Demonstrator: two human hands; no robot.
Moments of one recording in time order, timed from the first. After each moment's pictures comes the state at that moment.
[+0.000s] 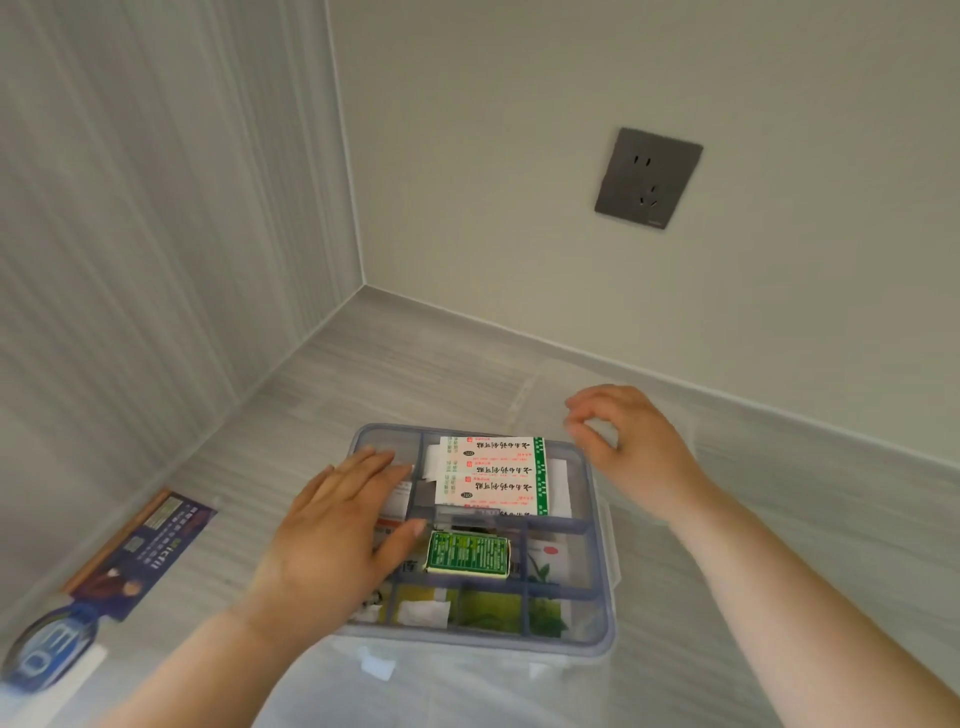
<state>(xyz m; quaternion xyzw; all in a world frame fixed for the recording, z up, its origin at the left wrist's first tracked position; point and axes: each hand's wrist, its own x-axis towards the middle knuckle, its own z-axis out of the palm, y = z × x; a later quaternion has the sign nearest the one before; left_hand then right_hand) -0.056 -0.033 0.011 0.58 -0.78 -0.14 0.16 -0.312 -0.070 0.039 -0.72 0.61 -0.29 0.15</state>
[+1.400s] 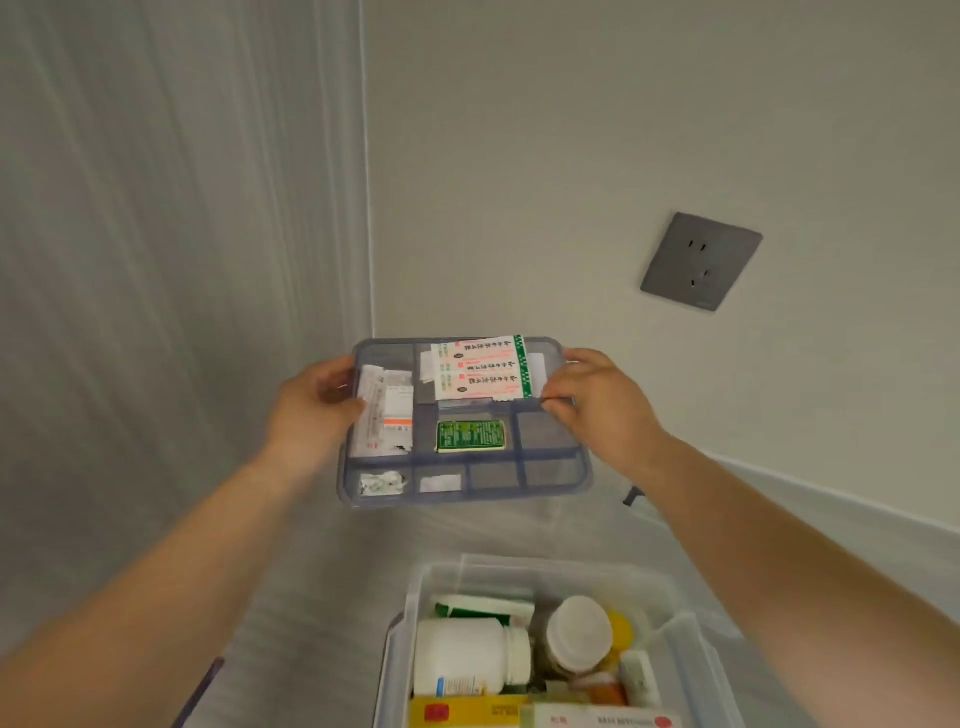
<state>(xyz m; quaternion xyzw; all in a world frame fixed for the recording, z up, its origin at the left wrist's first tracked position) -0.001 -0.222 0.051 0.55 -0.54 -0.39 0.50 -0.245 -0.206 0.074 -0.77 0.62 -0.17 0.03</state>
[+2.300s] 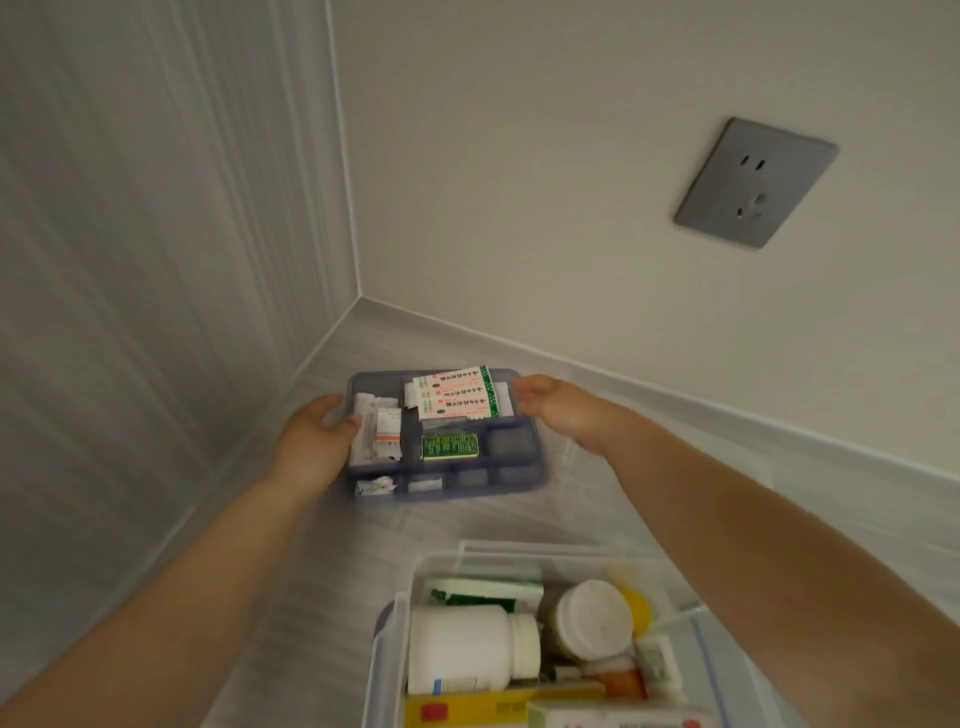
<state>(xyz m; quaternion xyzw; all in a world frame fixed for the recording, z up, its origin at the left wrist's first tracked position) -0.012 -0.235 -0.031 0.68 -0.50 -0.39 0.37 -0.234 -0.245 -0.002 -0.54 0.69 -0.17 0.46</state>
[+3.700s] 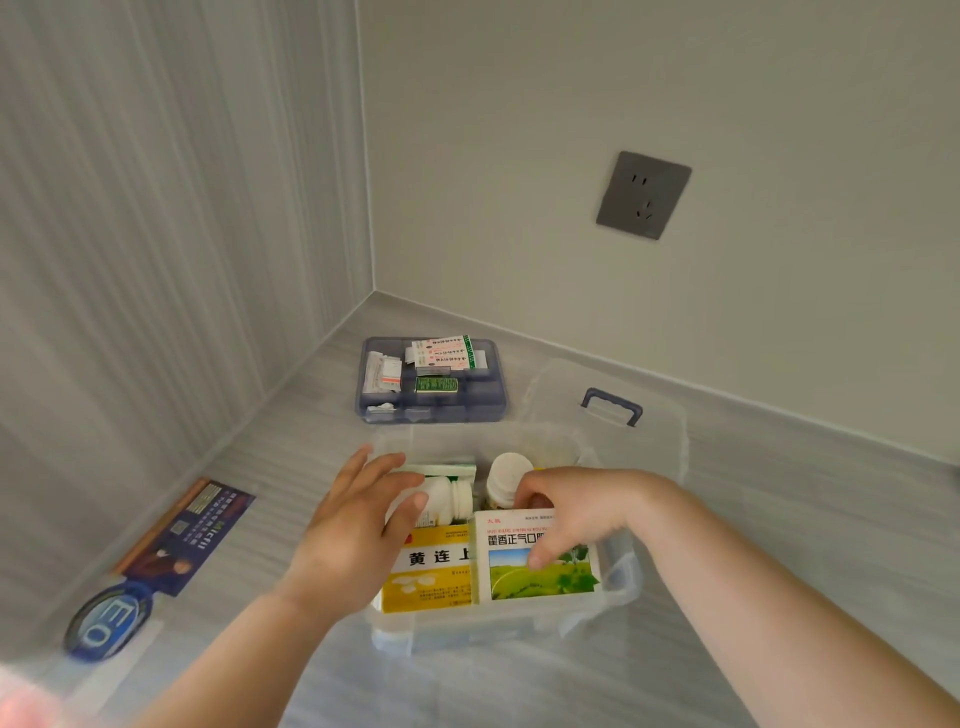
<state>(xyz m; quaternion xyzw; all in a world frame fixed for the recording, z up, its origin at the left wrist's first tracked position) -0.026 -0.017 -0.003 0.58 -0.73 -0.26 0.24 -0.237 -0.036 0.054 -0.72 0.58 0.19 0.34</state>
